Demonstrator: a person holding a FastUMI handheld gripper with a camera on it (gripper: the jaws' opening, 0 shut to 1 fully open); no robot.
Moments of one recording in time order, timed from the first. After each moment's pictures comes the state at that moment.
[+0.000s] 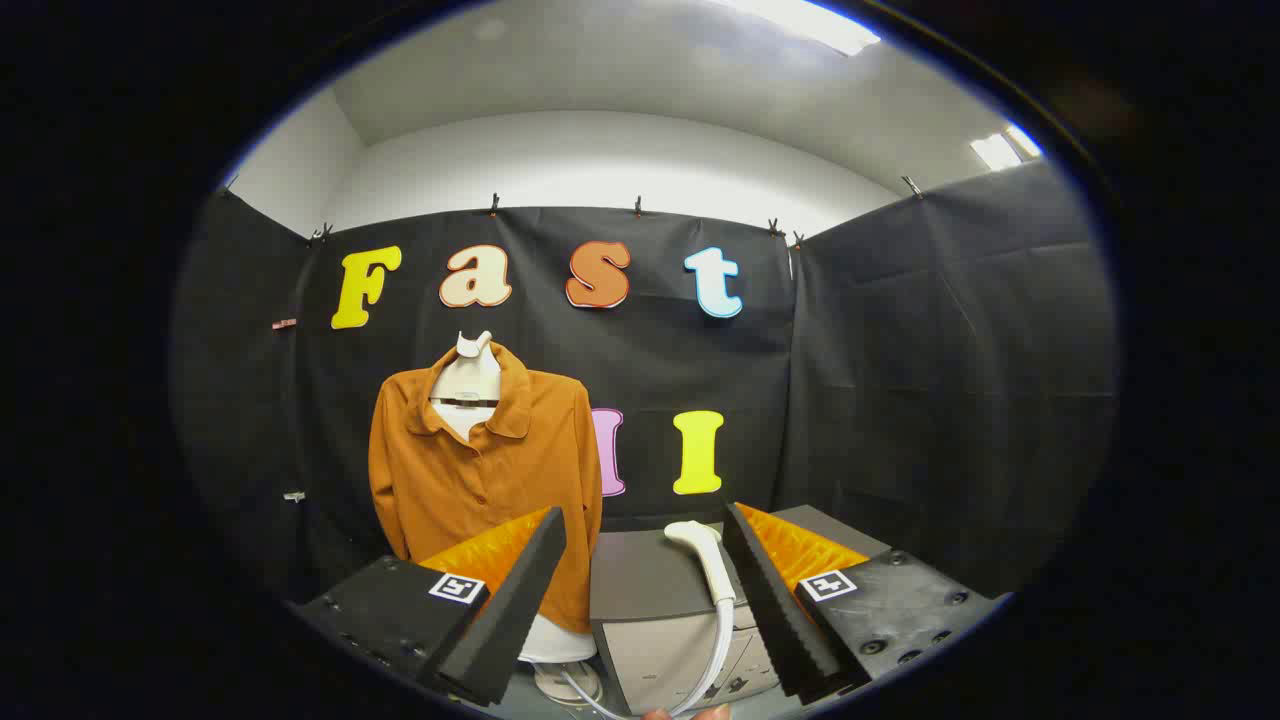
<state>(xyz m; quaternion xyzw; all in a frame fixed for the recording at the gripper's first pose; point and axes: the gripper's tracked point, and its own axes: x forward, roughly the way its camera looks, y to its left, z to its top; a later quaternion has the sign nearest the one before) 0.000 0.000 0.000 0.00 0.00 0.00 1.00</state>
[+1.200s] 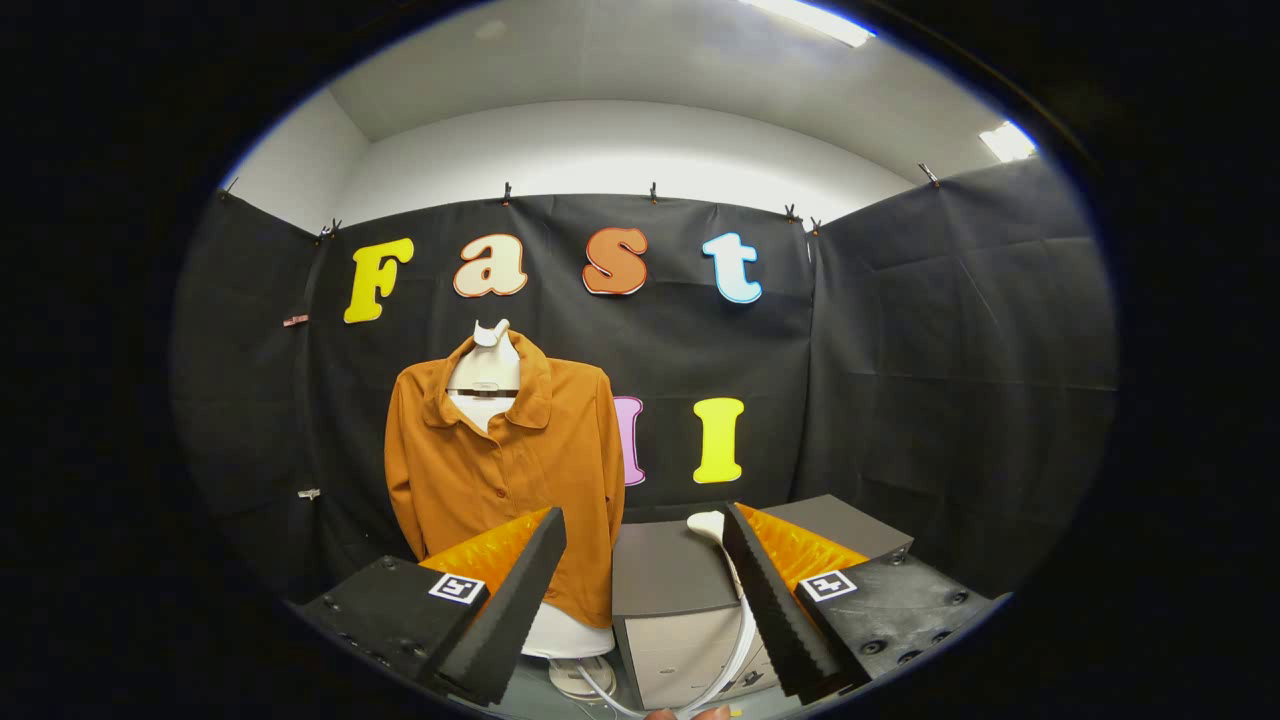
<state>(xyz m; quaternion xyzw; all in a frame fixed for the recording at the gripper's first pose) 0.016 0.017 -0.009 0.01 0.03 0.02 1.00</state>
